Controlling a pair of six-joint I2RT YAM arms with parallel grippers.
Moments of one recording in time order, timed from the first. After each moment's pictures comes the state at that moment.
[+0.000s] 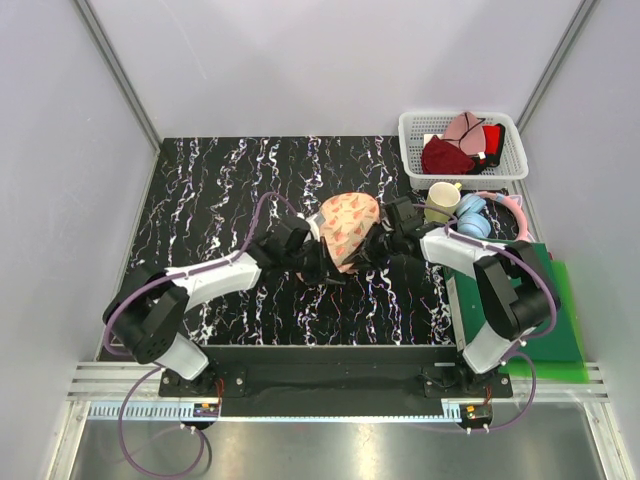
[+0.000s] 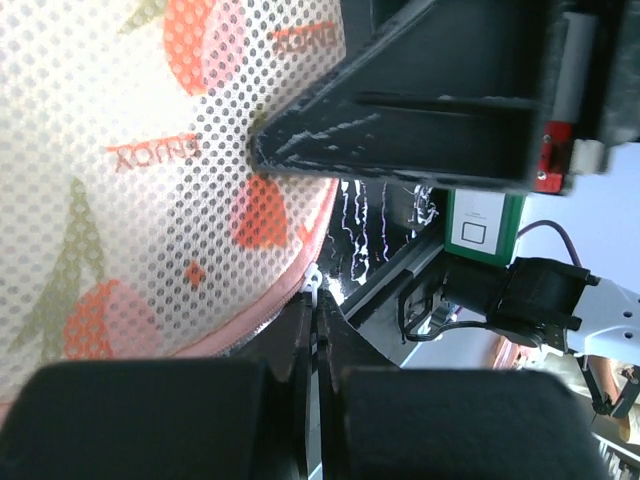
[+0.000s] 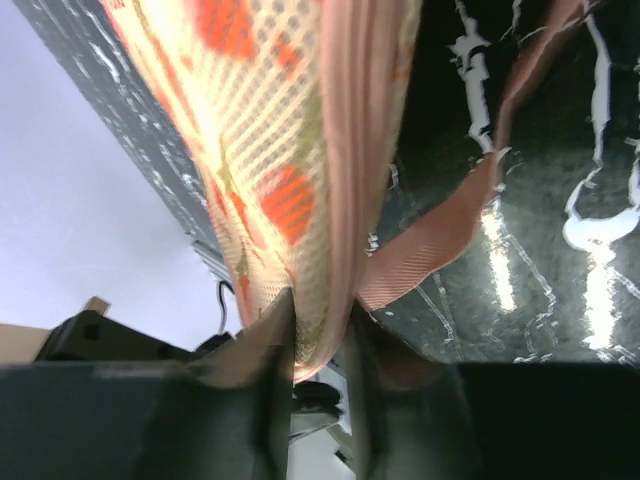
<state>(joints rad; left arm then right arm) -0.72 1.52 0.83 -0.04 0.42 -0.90 0.46 1.65 0.92 -0.20 -0.52 1.11</state>
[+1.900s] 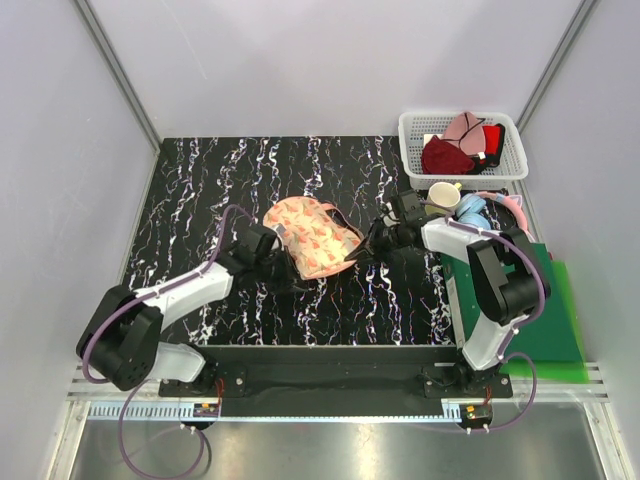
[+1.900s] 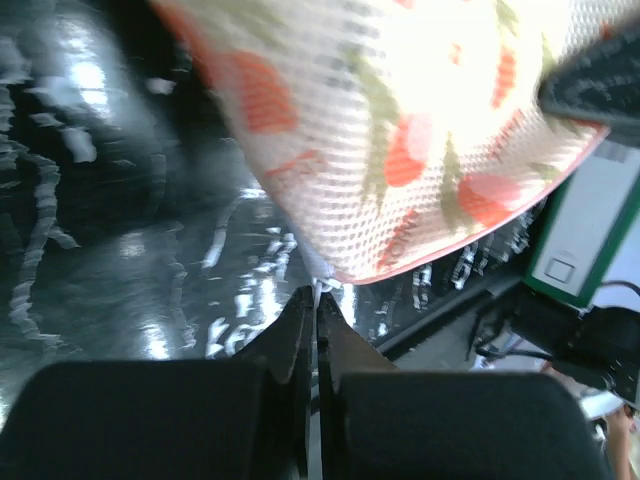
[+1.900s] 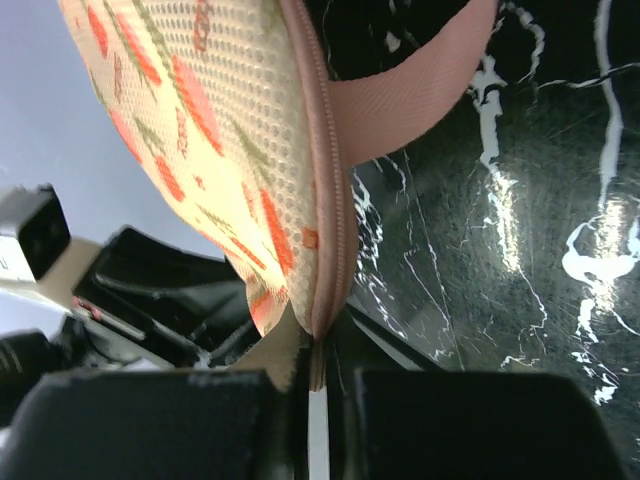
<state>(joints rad) -0.58 1.34 0.66 -0.22 0.34 -0.85 0.38 1.75 1.00 -0.24 -0.68 1.01</state>
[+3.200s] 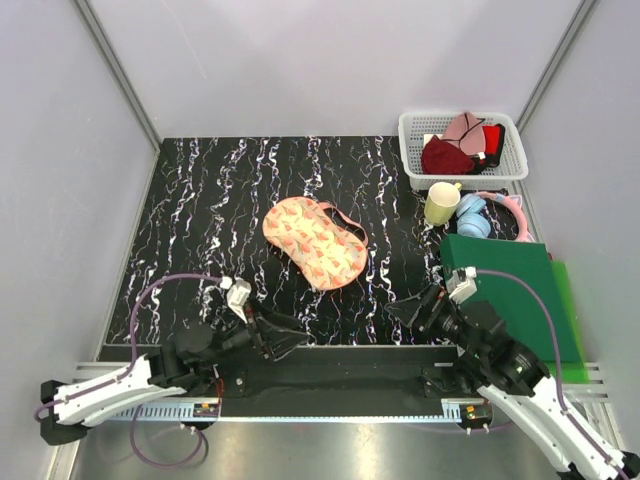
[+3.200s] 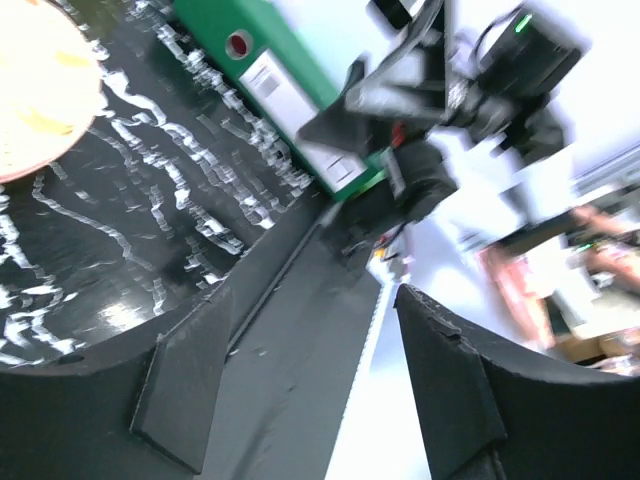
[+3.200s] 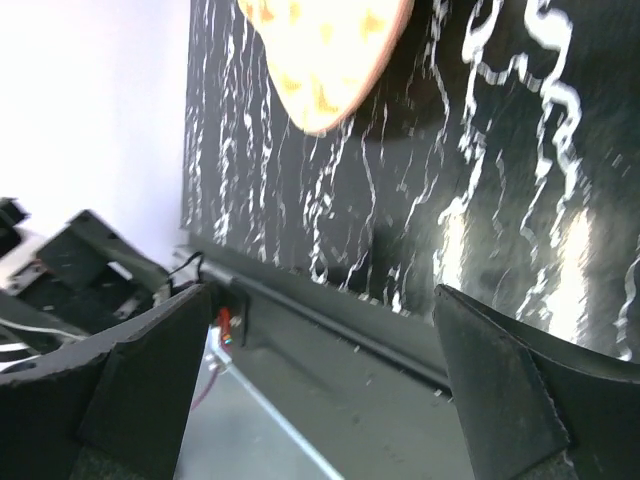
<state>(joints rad) -1.21 0.03 0.09 -0.04 -0.08 -0.76 0.71 0.06 0.29 -0.58 -0.02 1.05</state>
